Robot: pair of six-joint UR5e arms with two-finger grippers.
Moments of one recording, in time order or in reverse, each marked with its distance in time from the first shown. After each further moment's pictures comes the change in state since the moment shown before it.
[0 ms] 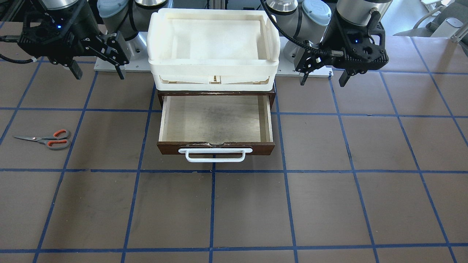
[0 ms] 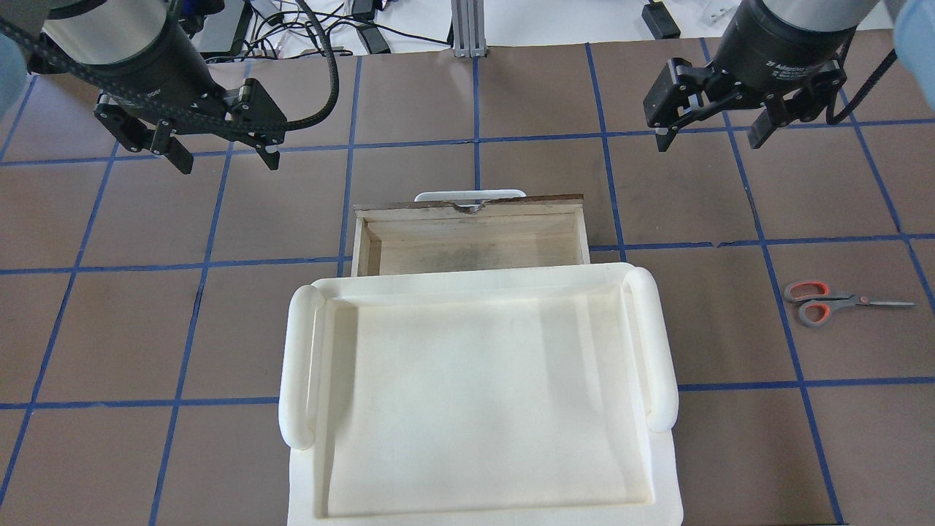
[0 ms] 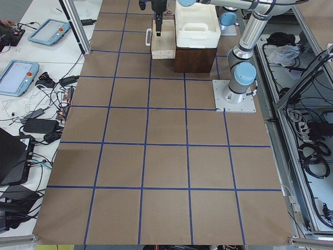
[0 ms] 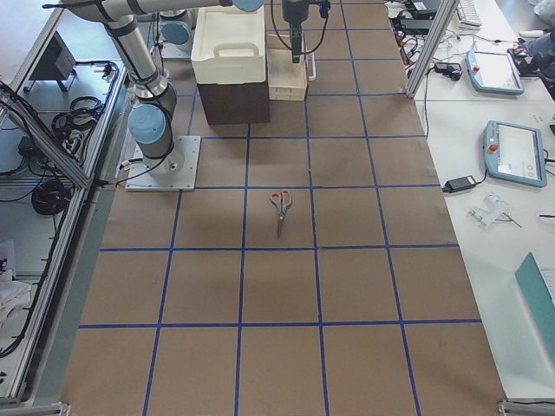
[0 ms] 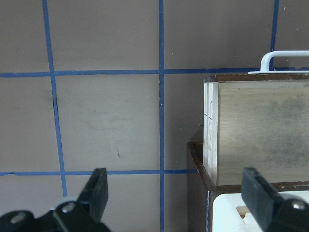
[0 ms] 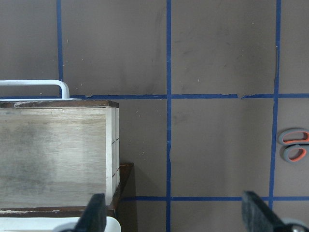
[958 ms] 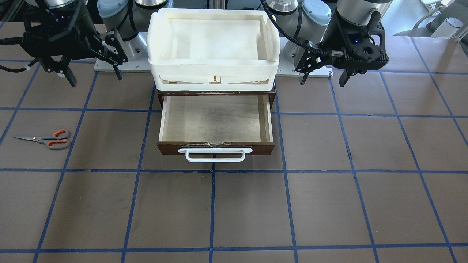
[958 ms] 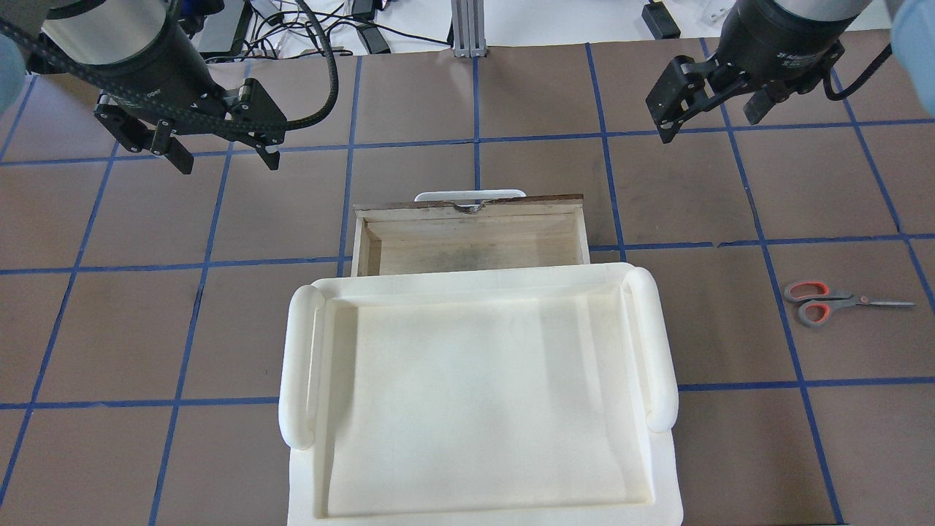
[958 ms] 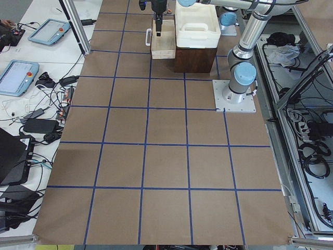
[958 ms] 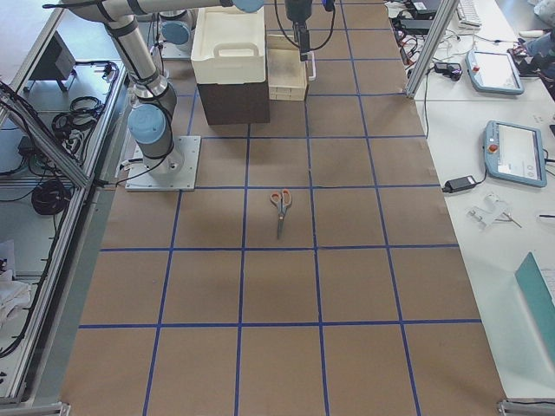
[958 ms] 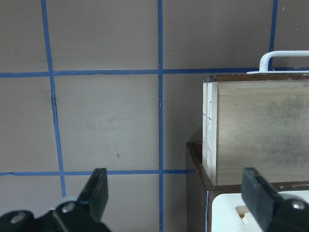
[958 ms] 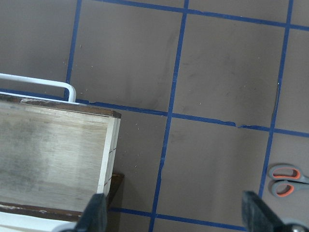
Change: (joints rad) left arm 0.001 0.000 0.000 -0.001 -0.003 0.001; right arm -0.011 0.001 0.006 -0.054 -0.006 -0.258
